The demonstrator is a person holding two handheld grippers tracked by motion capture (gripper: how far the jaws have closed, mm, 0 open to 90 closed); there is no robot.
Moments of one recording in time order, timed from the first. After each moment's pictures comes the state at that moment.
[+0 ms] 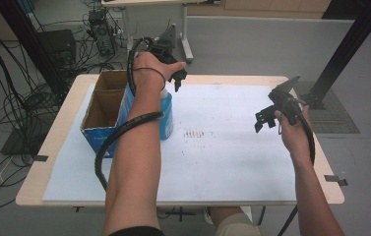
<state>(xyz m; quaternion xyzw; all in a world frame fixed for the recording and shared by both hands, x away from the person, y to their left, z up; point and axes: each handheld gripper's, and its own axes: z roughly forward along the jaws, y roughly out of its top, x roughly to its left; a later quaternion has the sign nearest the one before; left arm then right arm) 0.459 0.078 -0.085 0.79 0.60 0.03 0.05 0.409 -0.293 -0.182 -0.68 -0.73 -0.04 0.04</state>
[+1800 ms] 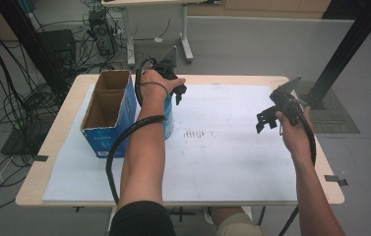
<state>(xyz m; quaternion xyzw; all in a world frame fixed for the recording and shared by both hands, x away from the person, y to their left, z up) 0.497 0.080 -0.163 0.80 0.60 -0.02 0.02 0.407 -0.294 -0.184 -0.69 -0.72 -0.04 0.04</state>
